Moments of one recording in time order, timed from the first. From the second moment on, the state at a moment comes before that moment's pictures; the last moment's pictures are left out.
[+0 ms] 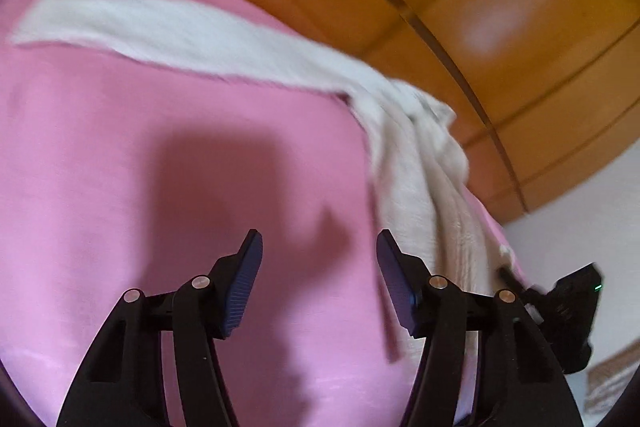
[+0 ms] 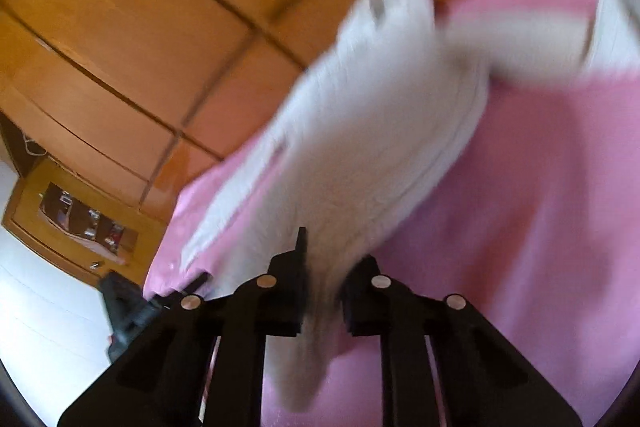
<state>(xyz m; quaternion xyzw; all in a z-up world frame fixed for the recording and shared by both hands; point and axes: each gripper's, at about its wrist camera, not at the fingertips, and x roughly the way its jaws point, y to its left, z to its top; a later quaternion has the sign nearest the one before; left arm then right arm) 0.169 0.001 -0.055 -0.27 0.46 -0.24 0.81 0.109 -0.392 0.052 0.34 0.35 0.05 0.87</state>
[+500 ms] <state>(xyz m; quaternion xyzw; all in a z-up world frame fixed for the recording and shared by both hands) 0.204 -0.100 -0.073 -0.30 0.50 -0.32 0.75 0.066 -0.500 0.003 0.34 0.39 -0.08 0.85</state>
